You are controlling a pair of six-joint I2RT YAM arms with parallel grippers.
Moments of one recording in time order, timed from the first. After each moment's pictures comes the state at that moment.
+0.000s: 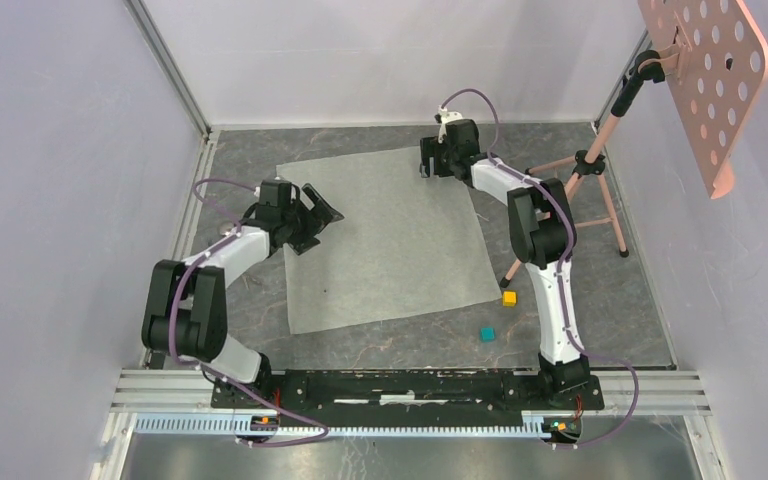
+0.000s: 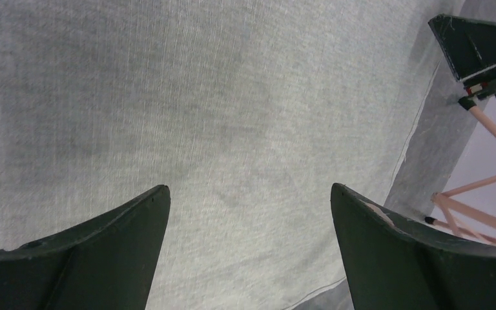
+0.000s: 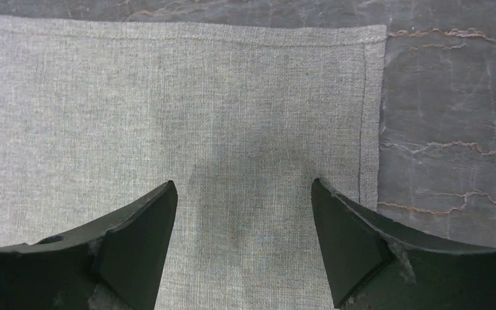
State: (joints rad) left arm -0.17 1.56 0.85 -0.09 0.21 -0.88; right arm 0.32 2.39 1.82 -0.06 -0.03 0.15
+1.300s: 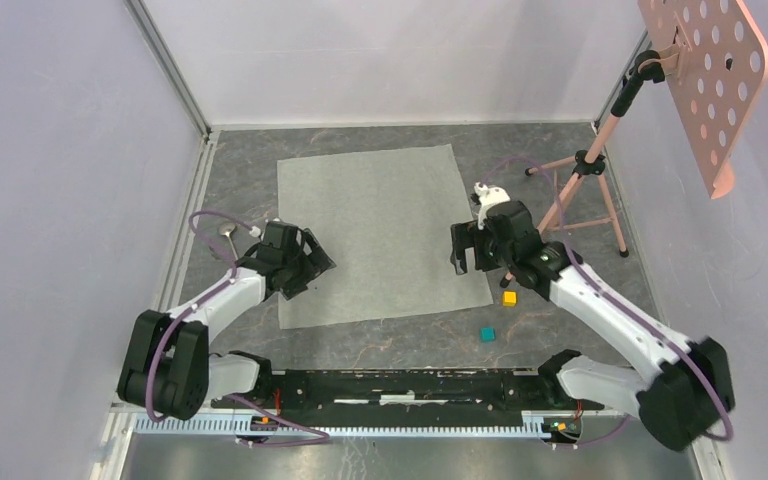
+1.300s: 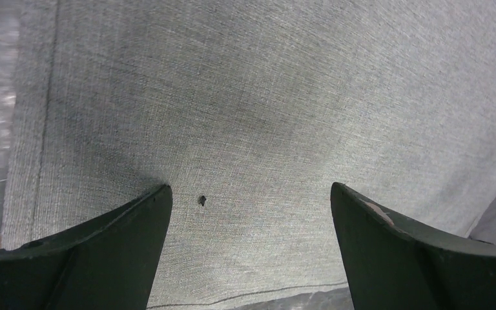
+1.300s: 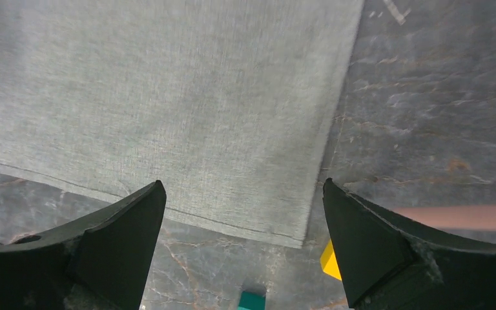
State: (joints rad) left arm -0.27 1.27 0.57 -0.26 0.02 -0.86; right arm 0.52 1.18 0.81 -0.44 0.05 0.24
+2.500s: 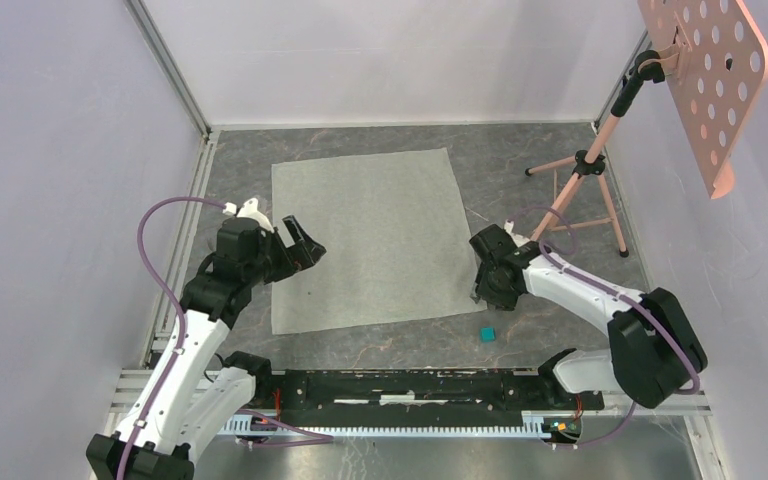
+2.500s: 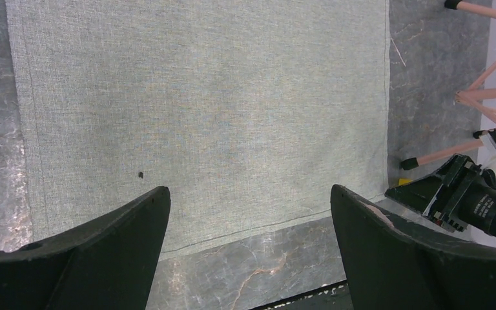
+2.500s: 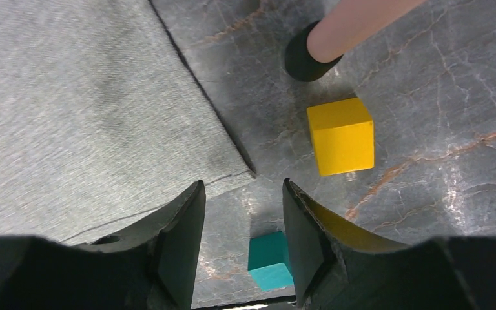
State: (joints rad) left arm -0.25 0.76 0.74 -0.60 0.12 -0.62; right arm 0.54 1.32 0.72 -0.70 0.20 0.89
